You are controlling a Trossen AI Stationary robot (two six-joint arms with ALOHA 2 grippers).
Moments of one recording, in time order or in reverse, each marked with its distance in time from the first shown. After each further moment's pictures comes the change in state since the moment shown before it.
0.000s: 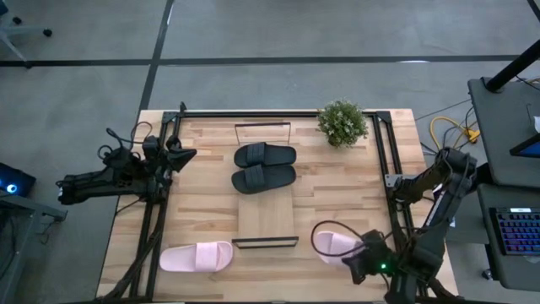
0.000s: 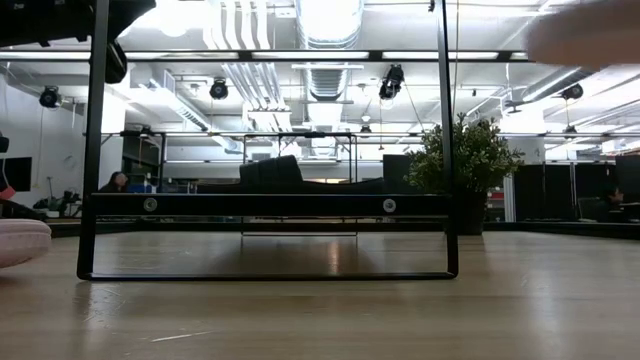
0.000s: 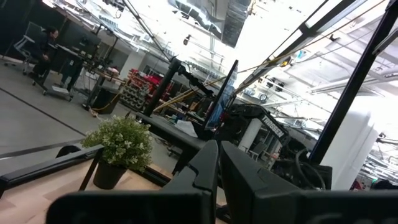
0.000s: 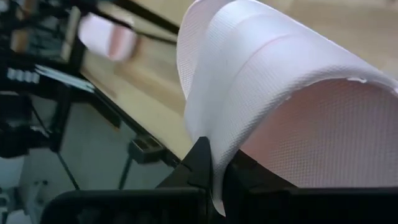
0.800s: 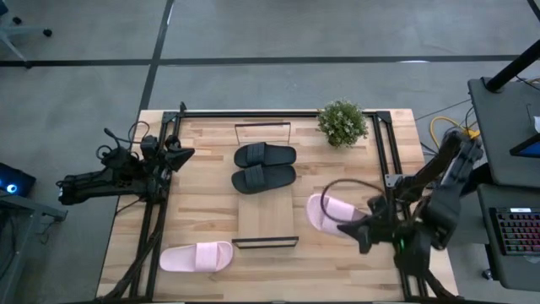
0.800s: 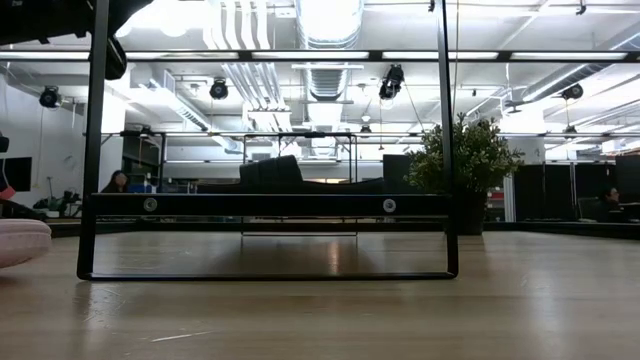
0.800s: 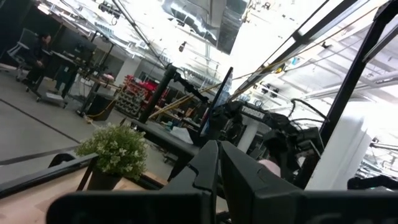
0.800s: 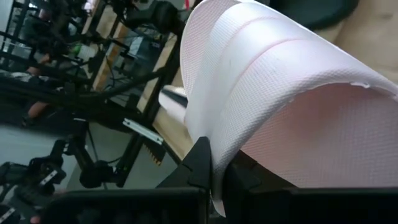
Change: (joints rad) left arm 0.000 -0.008 0.000 0.027 0.006 0.001; right arm -0.145 -0.227 0.123 -0.042 0.180 -0.371
